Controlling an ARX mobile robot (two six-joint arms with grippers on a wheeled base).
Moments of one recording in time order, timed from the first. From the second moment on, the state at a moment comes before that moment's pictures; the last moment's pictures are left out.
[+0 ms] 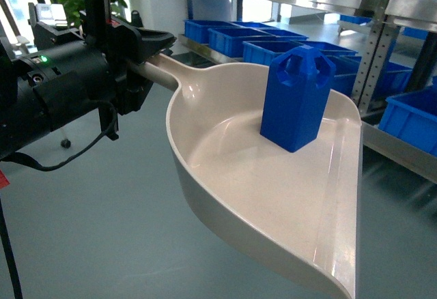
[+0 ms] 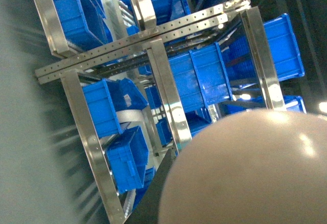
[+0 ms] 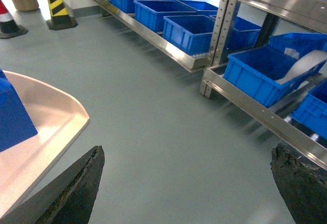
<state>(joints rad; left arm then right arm) -0.25 1.92 0.75 1.28 0.30 -1.28 0.07 0.66 0.45 -0.02 0.13 -0.05</state>
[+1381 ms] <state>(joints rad) -0.25 1.92 0.75 1.28 0.30 -1.28 0.07 0.66 0.45 -0.02 0.13 -0.05</state>
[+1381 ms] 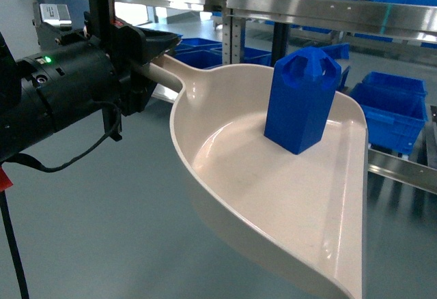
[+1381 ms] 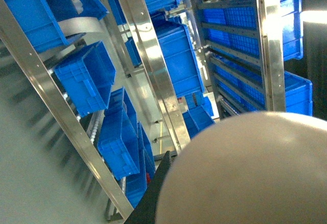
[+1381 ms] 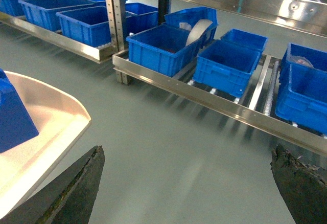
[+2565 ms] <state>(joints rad) -0.25 1.92 0.75 1.28 0.30 -1.28 0.07 0.66 0.45 -0.01 0.13 -0.05</state>
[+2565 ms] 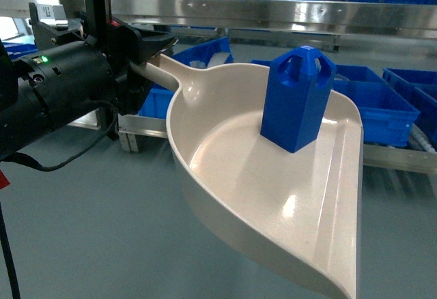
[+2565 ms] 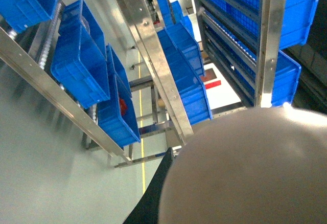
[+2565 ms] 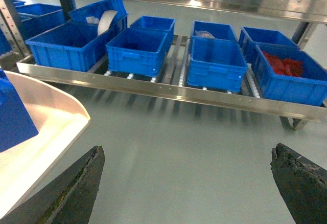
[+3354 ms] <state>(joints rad) -0.25 1.92 0.75 1.28 0.30 -1.28 0.07 0.66 0.45 -0.02 0.13 -0.05</state>
